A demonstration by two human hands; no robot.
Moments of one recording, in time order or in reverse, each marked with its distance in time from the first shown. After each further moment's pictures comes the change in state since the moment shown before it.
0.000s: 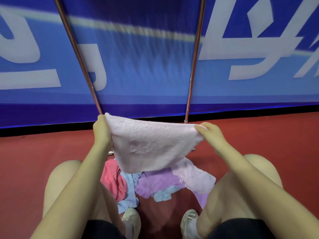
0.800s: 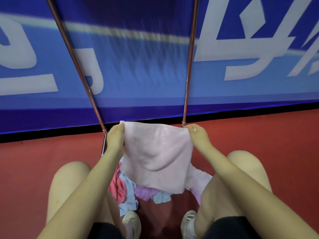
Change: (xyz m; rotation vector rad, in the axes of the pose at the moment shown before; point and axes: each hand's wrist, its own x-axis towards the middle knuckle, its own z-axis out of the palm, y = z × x) left_hand -0.014 -0.032 0.019 0.125 -0.170 -0.067; right_hand -0.005 -0.009 0.032 -0.029 0.062 0.078
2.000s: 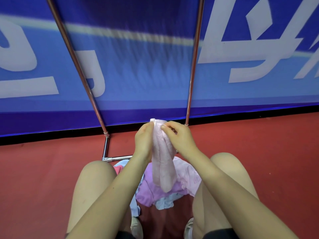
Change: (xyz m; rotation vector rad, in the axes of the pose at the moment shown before) left_hand -0.050 0.015 0.069 -0.166 -0.228 0.025; right_hand -0.015 -0.050 0.050 0.055 -0.122 -0.369
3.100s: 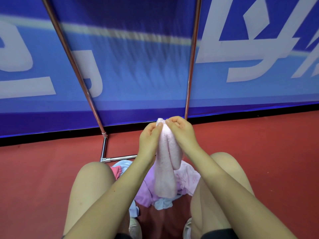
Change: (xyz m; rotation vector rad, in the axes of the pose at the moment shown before) left_hand -0.006 -0.010 0.009 0.082 -0.103 0.157; right_hand 0.000 -0.014 -0.012 0.386 0.068 0.179
